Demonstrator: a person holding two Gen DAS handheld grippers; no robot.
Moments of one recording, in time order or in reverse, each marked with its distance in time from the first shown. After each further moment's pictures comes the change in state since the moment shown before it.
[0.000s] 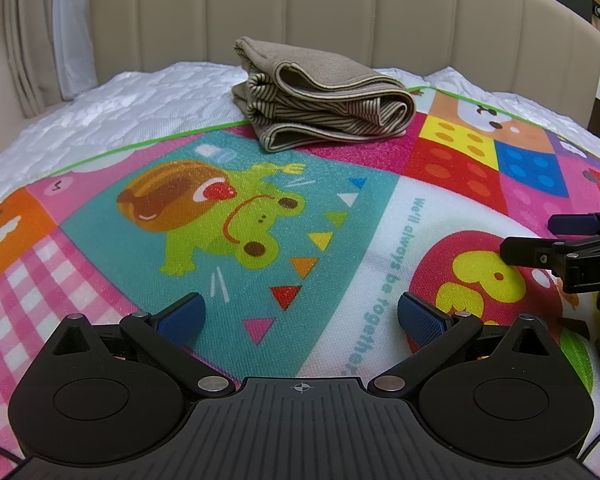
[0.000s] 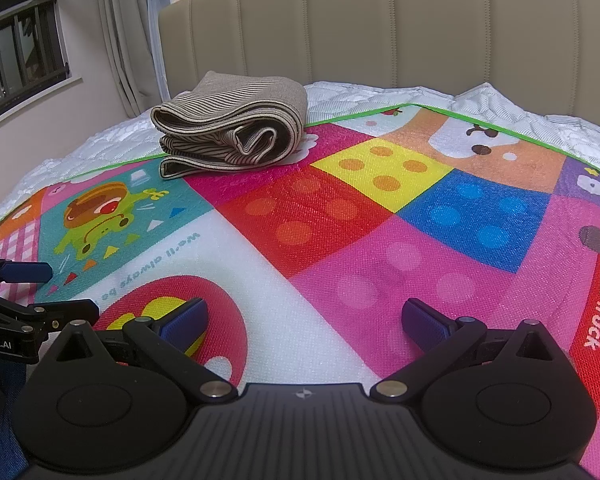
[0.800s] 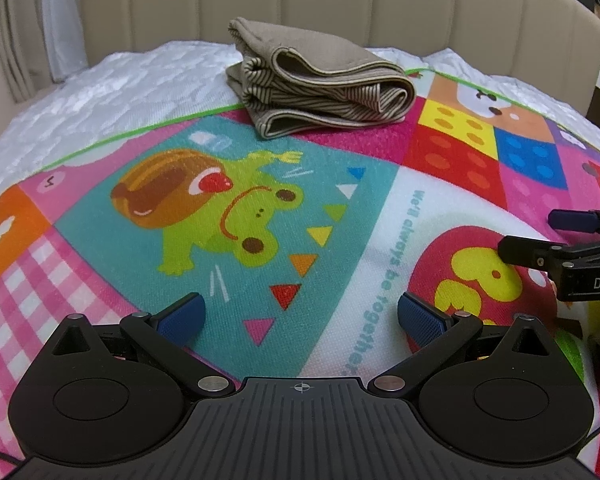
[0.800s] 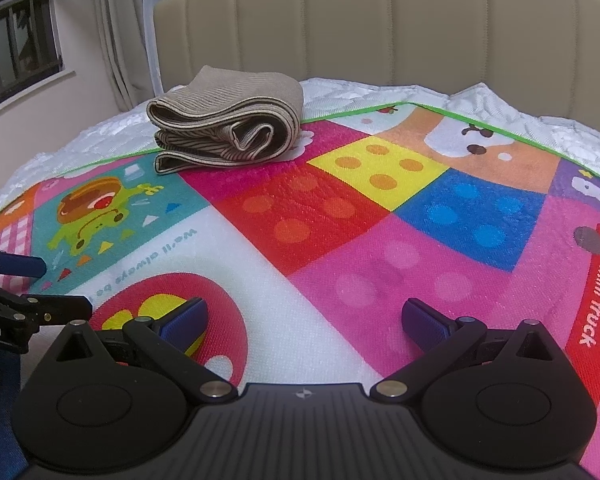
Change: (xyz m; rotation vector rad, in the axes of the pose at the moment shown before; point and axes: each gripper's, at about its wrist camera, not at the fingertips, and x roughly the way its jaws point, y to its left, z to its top) left arm 0.003 0.002 0.013 0.003 0.091 -0.019; right arm -0.001 0.005 0.001 -0.010 0.015 -0.038
